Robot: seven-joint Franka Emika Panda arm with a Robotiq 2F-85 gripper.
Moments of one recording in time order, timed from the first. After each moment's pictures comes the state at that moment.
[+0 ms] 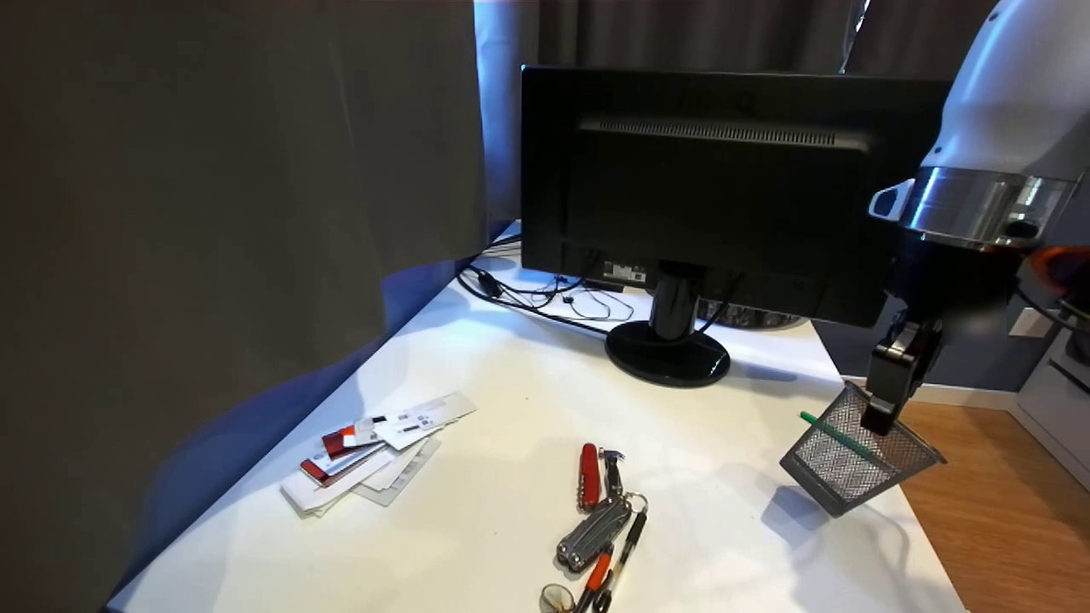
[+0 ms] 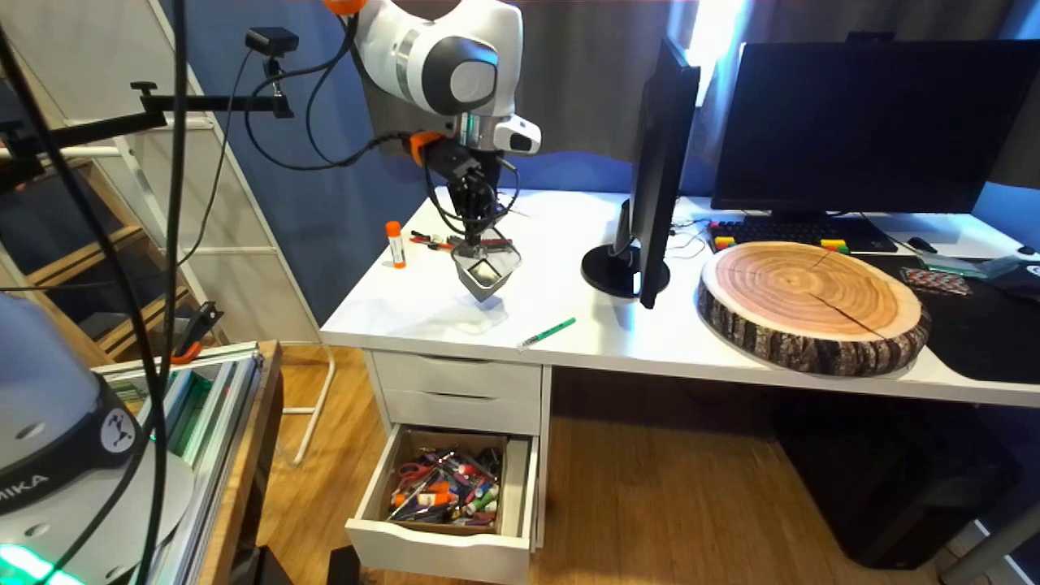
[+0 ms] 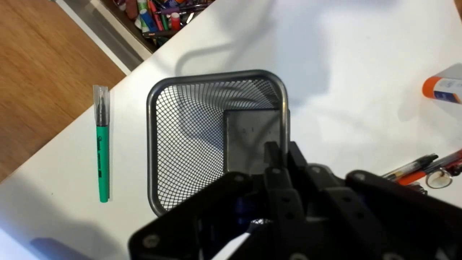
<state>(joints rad) 0.32 0.35 0.33 -2.18 0.04 2.50 0.09</state>
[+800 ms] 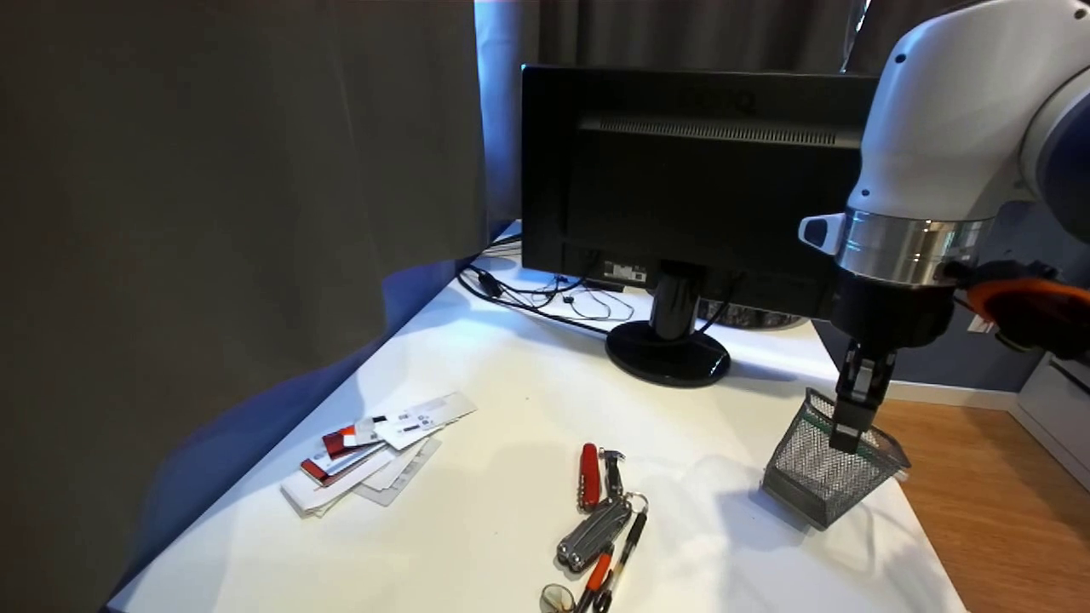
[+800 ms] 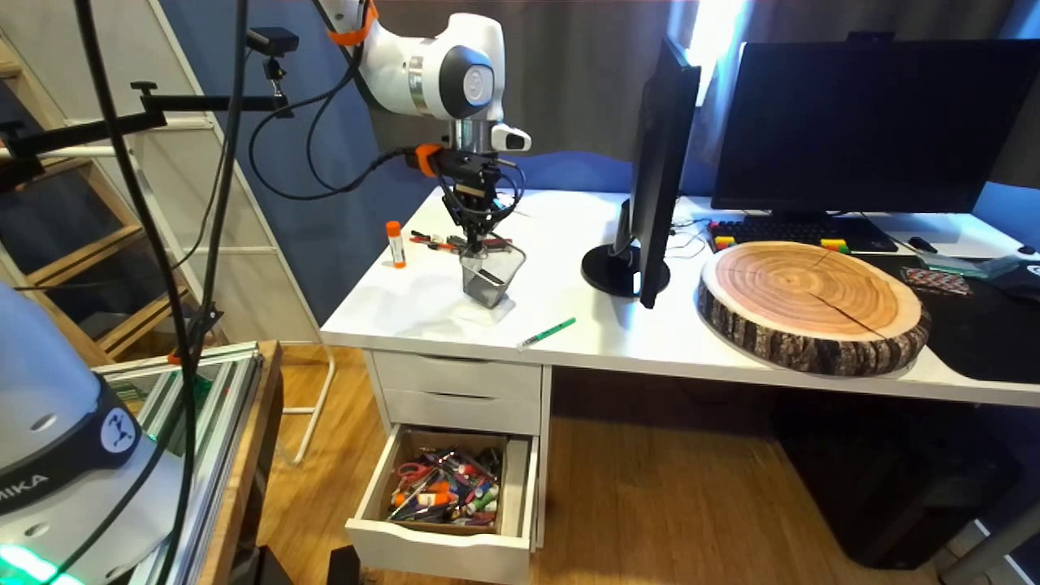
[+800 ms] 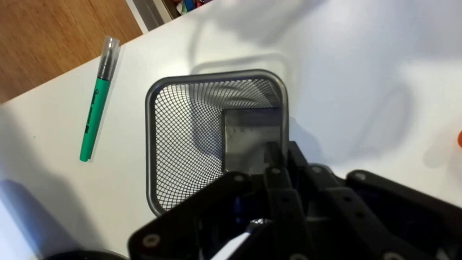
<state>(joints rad) 0.46 0.47 0.26 -2.03 -0.20 2.40 0.10</state>
